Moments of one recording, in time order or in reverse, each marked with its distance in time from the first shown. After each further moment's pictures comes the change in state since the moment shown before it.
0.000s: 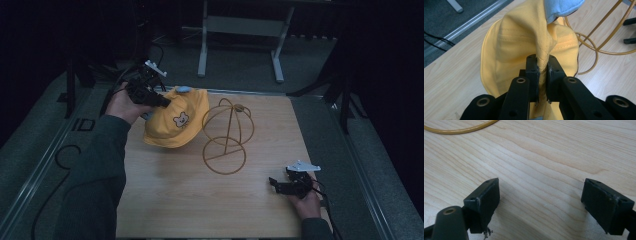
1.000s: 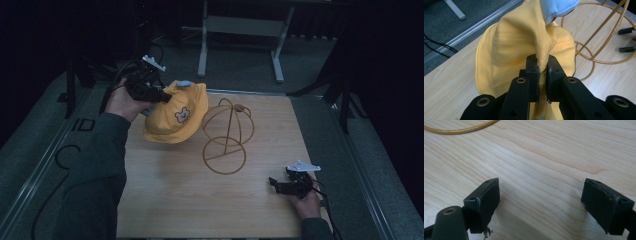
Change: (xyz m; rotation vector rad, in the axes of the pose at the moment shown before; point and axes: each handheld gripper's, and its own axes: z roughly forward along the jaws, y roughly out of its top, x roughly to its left) left arm -0.001 0.006 -0.011 -0.055 0.000 -0.008; right arm 0.000 0.000 0.000 -0.001 0.000 0.001
